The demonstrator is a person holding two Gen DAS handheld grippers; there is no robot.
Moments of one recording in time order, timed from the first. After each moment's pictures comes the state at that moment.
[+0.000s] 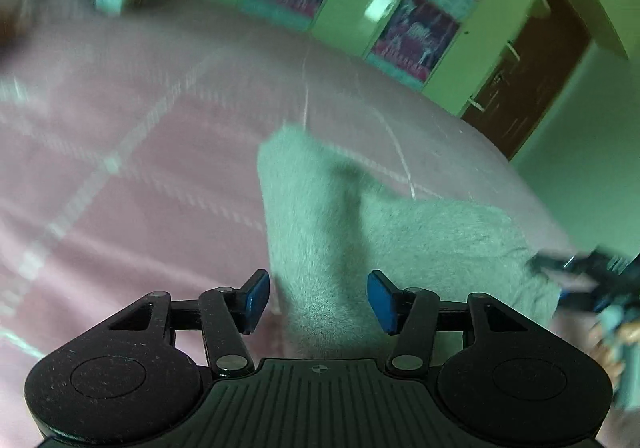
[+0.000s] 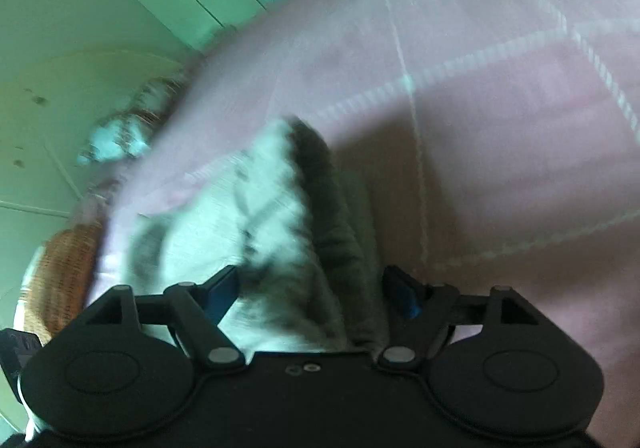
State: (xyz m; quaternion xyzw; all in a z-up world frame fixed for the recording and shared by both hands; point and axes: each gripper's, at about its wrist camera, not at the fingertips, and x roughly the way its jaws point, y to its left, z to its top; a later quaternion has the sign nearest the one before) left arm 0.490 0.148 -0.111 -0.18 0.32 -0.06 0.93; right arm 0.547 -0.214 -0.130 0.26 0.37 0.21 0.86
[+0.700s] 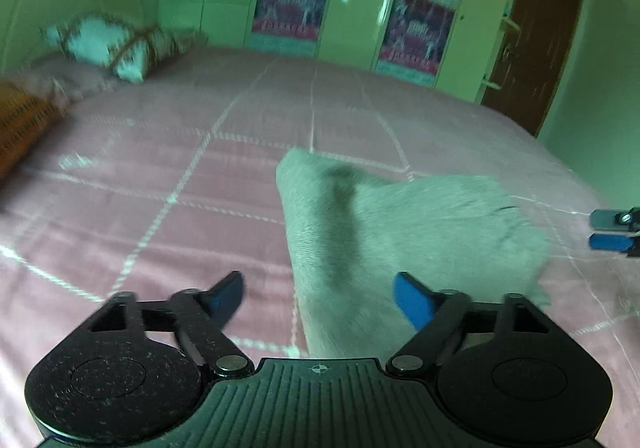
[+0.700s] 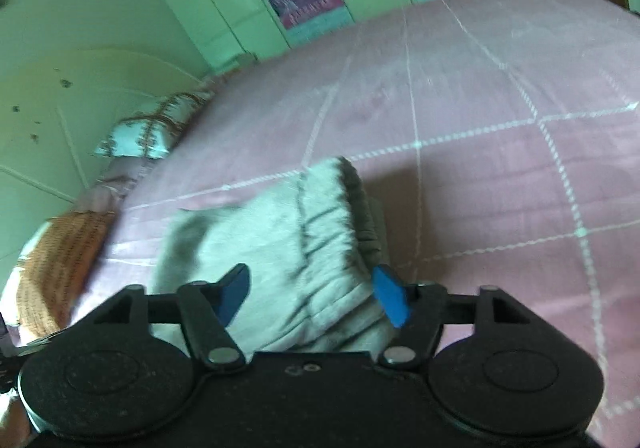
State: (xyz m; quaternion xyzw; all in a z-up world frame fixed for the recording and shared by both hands) left arm 0.392 0.125 -0.059 -0.07 0.30 -0.01 0.95; right arm 0.462 -0.207 -0.067 0.18 0.34 0.20 0.90
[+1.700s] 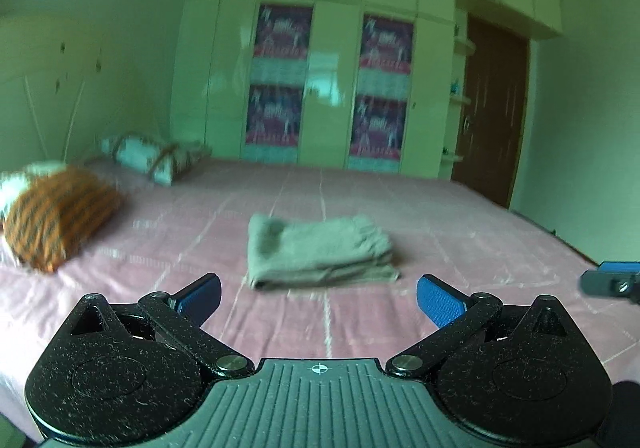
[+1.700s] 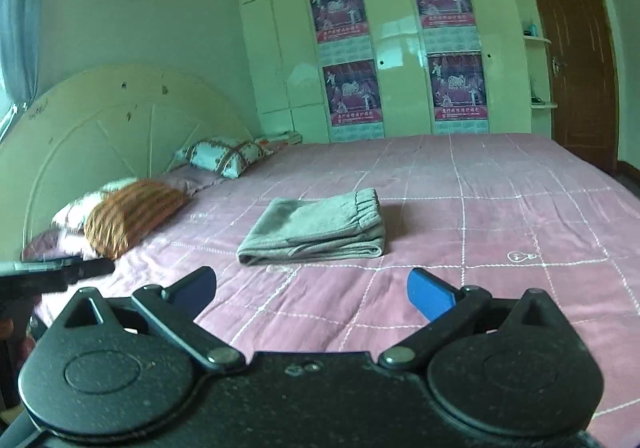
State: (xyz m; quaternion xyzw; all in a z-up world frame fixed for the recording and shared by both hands) left arm 0.032 0.009 0.032 -0.03 0.14 0.01 0.99; right arm 0.075 -0.231 0.007 0.04 0.18 0.19 0.96
